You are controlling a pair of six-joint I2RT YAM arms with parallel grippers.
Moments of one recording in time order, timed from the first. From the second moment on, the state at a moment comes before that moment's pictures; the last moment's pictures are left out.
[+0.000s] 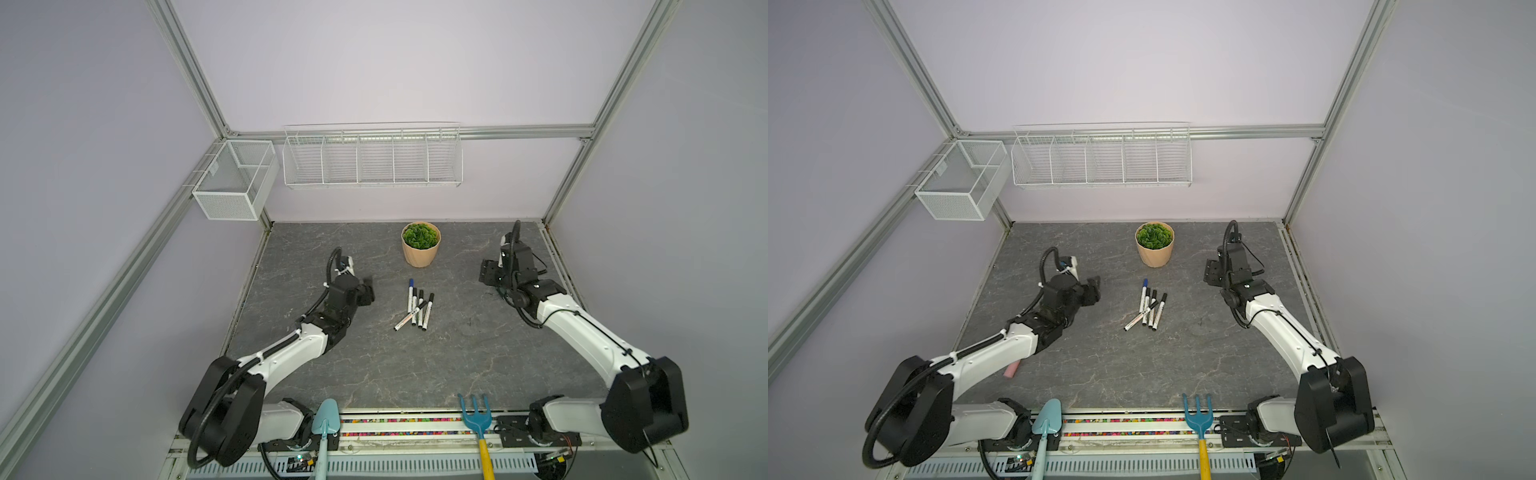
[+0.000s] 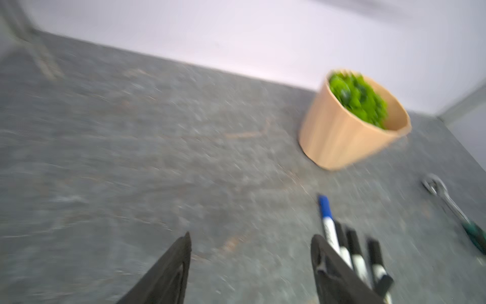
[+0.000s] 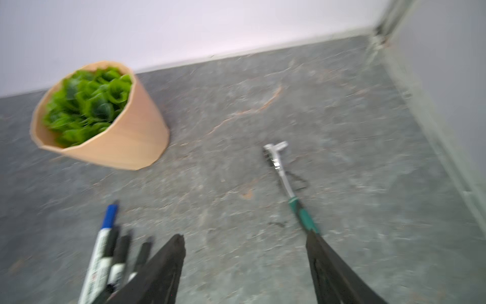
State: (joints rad) left arm -0.49 1.24 0.66 0.17 -0.35 -0.40; right arm 0.30 1.29 0.92 -0.27 0.34 0.31
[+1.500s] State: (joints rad) left arm -0.08 1.54 0.37 0.88 -0.38 -0.09; right arm 0.09 1.48 0.46 0.57 0.28 -0.08
